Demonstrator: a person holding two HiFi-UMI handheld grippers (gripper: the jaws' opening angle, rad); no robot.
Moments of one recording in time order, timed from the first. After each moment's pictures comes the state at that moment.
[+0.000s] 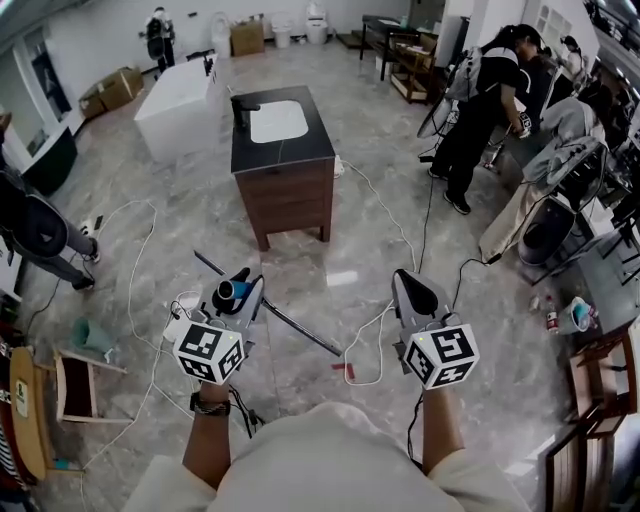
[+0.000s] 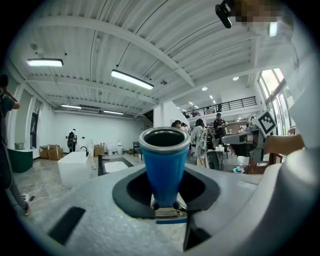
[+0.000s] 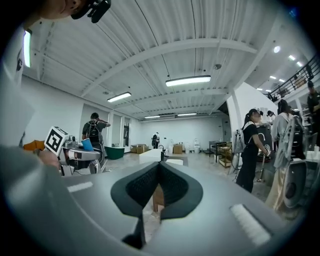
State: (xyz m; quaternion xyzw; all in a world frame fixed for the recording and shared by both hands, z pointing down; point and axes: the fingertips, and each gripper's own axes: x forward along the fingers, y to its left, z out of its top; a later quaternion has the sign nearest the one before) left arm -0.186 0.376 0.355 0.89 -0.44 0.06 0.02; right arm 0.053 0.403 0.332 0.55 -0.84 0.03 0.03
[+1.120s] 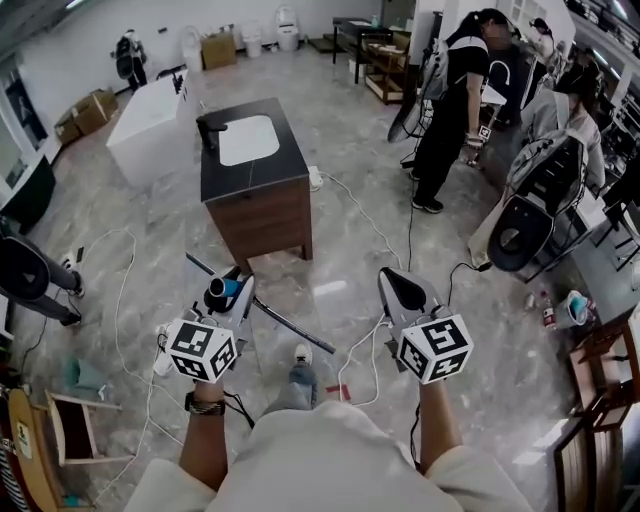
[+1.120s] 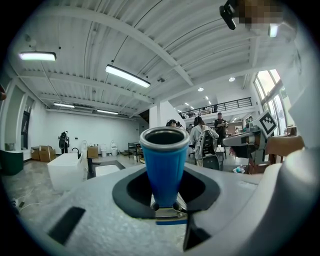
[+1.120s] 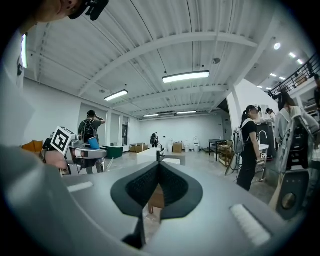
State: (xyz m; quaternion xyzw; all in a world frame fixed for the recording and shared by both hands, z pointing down) left arm -0.137 0.252 0.362 0.91 -0.42 0.06 0.01; right arm 0.090 0.298 0.347 0.54 -0.84 0.04 0.03
